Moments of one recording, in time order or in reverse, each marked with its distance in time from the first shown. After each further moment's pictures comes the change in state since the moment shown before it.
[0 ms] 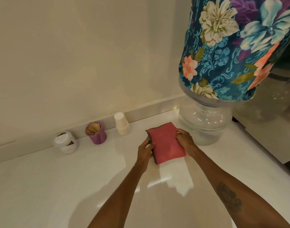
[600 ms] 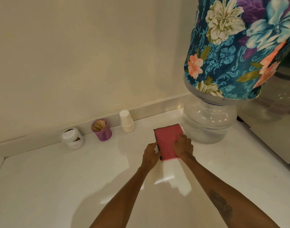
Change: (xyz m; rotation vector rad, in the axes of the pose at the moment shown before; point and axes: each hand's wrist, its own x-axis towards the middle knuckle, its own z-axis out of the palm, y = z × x) left_hand -0.020 -0.008 -0.002 0.725 -0.032 0.123; right_hand -0.029 0.017 0.038 -0.672 0.164 -0.140
